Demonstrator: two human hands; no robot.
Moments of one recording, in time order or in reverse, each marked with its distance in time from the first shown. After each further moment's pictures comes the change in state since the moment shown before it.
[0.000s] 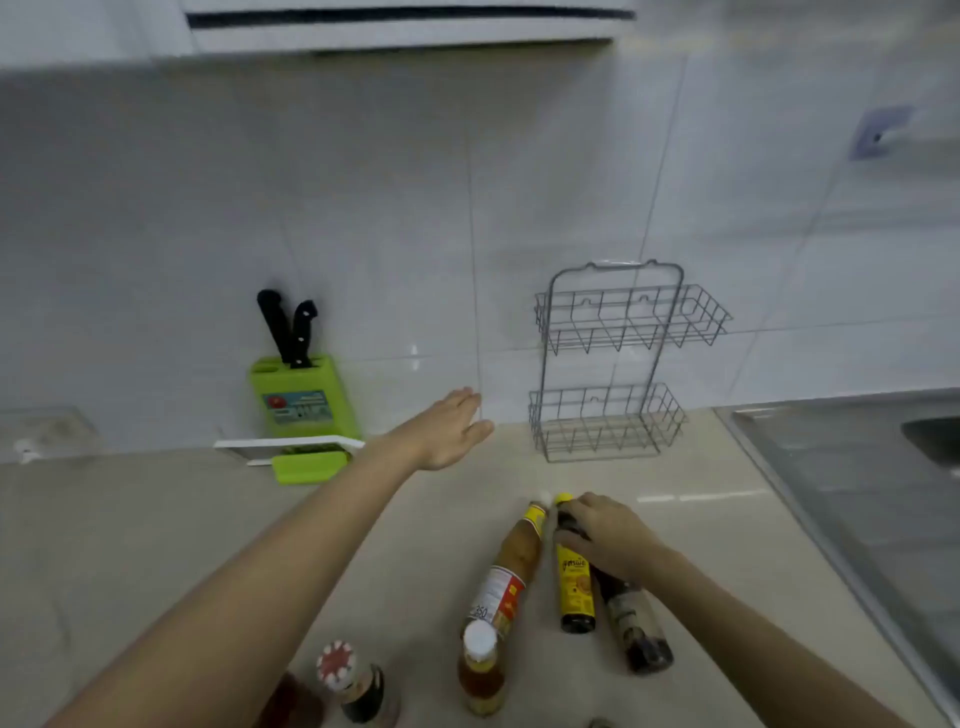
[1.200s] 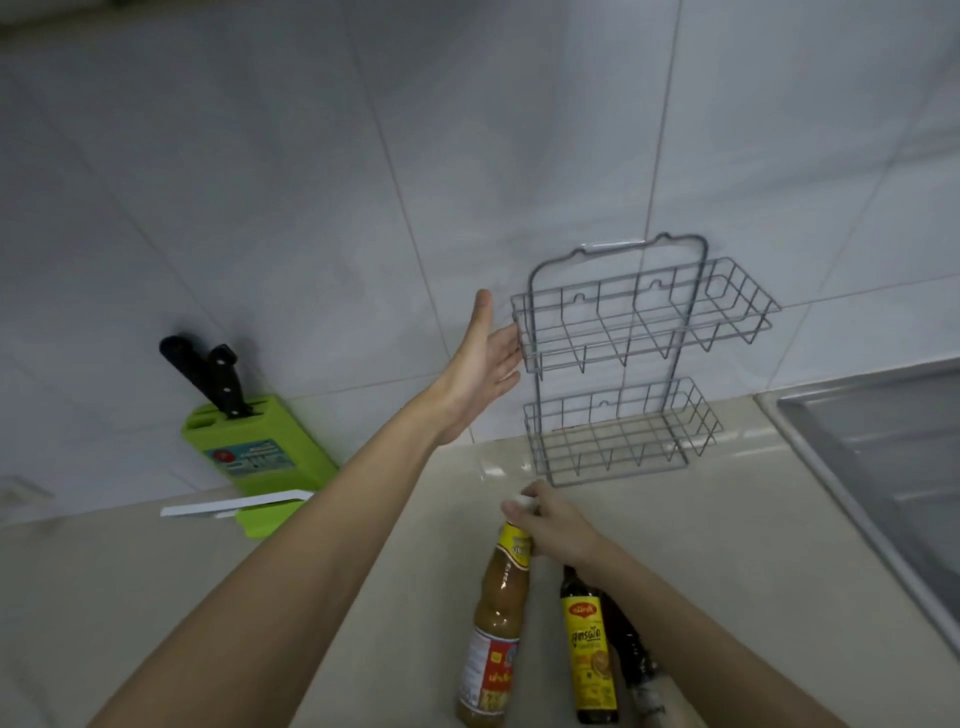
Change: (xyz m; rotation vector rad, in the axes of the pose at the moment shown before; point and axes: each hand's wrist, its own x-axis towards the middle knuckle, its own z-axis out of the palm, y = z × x) left_hand 0.138 0.055 -0.042 -1.237 -0.057 -0.051; right_hand 0.109 -0.006 0.007 1.202 -0.077 0.227
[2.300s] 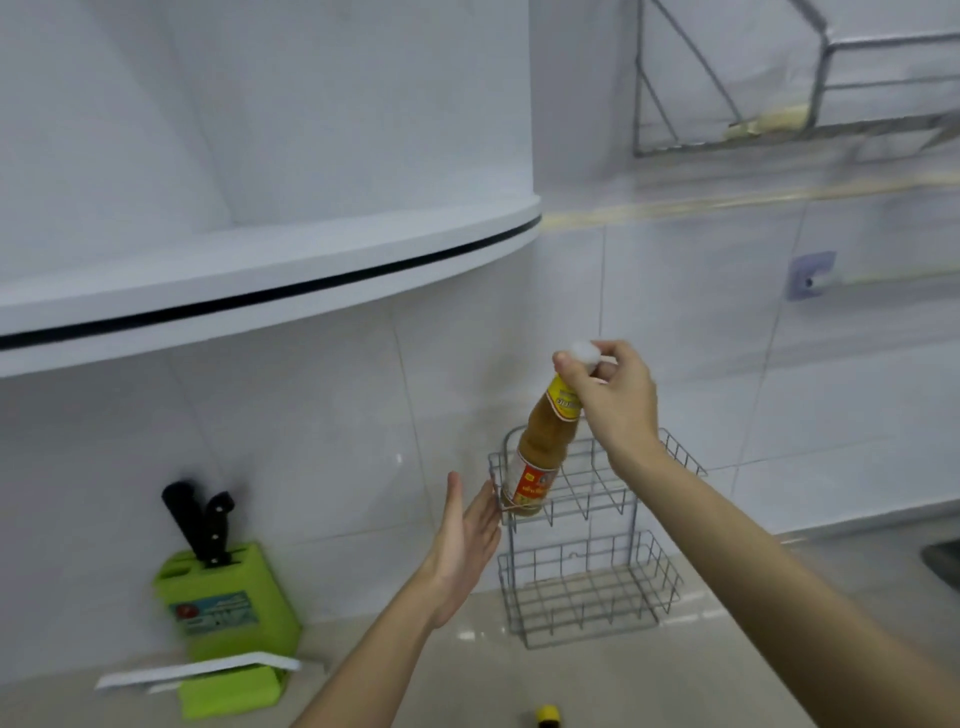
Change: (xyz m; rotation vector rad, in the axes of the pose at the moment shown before) left_hand -0.010 -0.018 0.014 -0.282 -0.004 0.105; right_hand -0.055 -0.260 -0.136 0.150 0.780 -0.685
